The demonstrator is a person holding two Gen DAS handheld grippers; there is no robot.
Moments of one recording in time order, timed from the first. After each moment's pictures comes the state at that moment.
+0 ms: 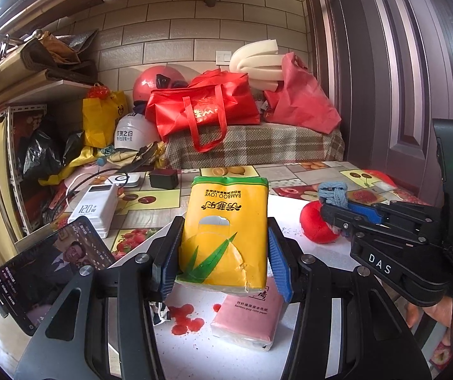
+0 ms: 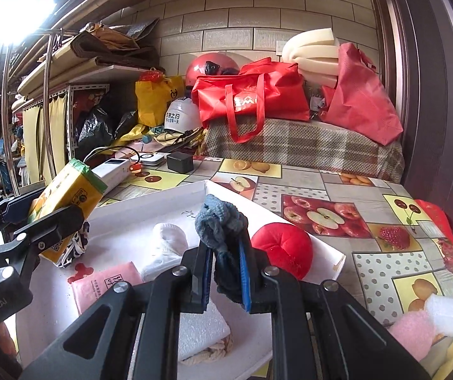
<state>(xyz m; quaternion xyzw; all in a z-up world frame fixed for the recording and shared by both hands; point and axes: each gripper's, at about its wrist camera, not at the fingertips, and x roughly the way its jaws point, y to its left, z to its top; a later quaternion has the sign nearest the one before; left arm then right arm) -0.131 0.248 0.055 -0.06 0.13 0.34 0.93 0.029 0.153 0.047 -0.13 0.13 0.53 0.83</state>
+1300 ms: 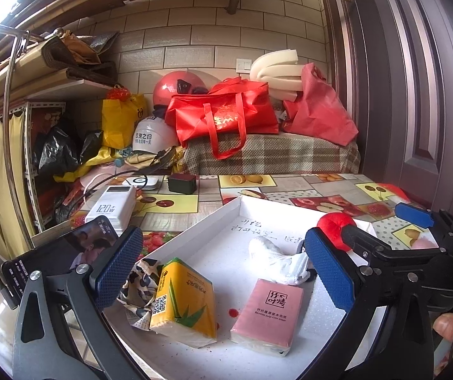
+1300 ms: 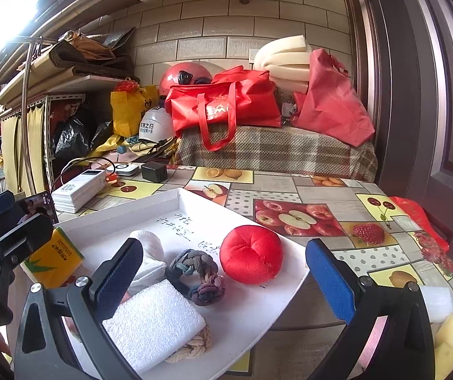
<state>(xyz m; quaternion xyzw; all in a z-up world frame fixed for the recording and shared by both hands) -0.141 0.253 0.058 -0.07 0.11 0.38 0.92 0.026 0.137 0.049 -0.11 0.11 0.48 0.86</state>
